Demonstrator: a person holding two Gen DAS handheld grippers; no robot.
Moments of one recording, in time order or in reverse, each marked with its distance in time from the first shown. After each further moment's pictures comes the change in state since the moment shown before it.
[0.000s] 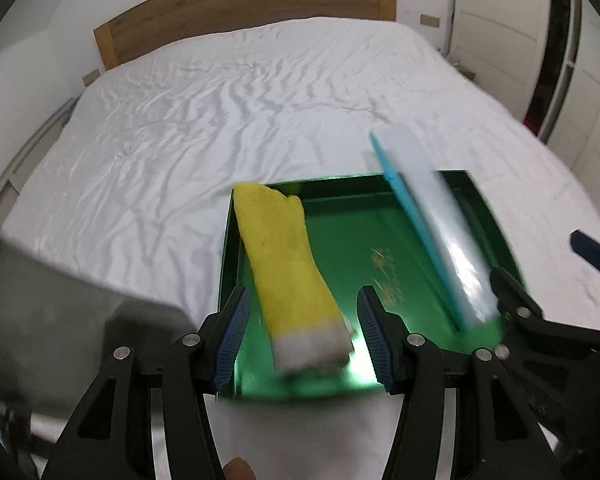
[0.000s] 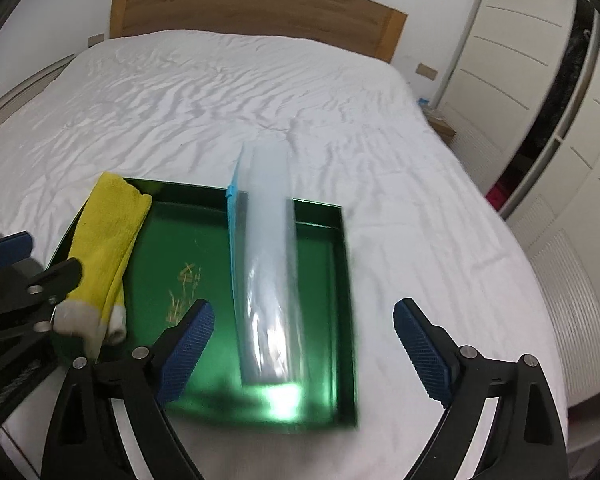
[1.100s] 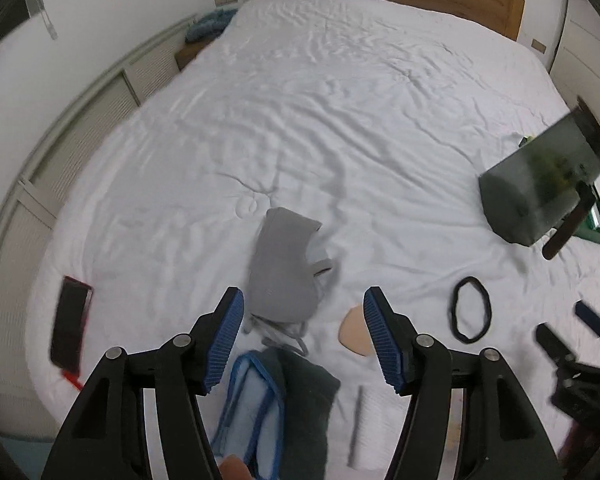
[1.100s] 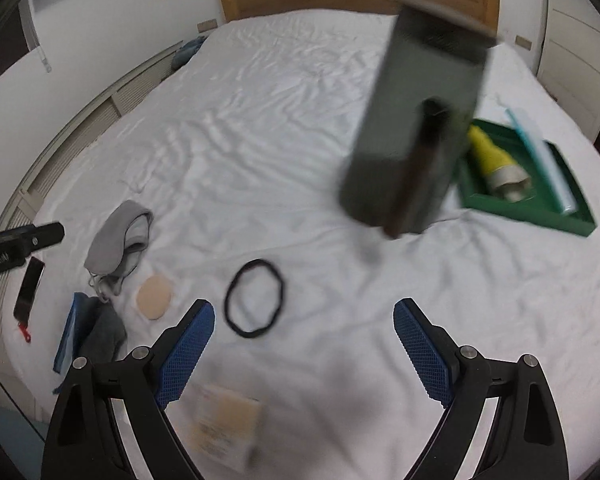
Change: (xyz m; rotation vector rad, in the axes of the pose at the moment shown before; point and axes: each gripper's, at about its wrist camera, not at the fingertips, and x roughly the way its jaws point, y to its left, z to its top) left arm -0.166 0.444 -0.184 -0.228 0.146 0.171; right arm -0.255 0.346 -0.094 0.017 0.131 0.415
